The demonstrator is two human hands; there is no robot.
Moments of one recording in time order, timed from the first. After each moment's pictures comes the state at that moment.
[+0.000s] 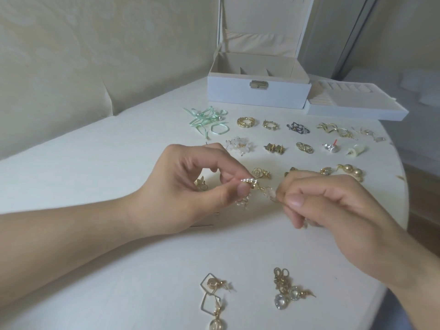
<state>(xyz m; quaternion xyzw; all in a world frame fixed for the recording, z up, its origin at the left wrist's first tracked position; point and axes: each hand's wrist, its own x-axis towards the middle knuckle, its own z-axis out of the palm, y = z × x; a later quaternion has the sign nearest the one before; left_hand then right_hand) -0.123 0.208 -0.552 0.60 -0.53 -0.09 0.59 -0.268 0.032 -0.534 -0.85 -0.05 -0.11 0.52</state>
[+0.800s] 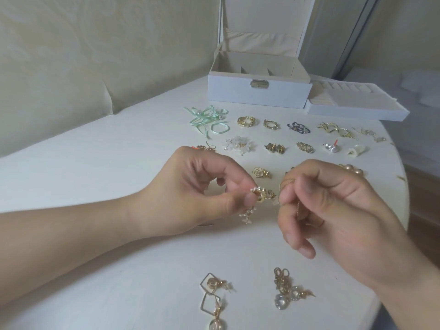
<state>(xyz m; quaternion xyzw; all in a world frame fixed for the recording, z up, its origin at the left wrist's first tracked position) -0.129 0.205 -0.549 0.60 -0.51 -0.17 0.60 -0.267 0.042 -0.535 -0.67 -0.06 -0.08 0.73</state>
